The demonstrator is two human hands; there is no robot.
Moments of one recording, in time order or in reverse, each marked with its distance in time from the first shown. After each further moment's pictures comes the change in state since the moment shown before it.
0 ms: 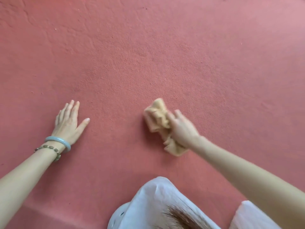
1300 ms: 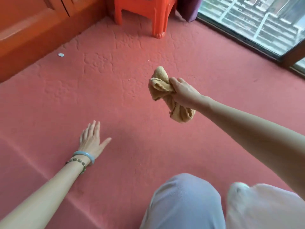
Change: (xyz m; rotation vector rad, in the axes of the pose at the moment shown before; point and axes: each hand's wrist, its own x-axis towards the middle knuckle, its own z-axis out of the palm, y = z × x) left_hand -0.004 -0.087 -0.131 -0.069 0.007 -0.261; right_hand 0.203 -0.238 -0.214 -0.141 0.015 -0.247
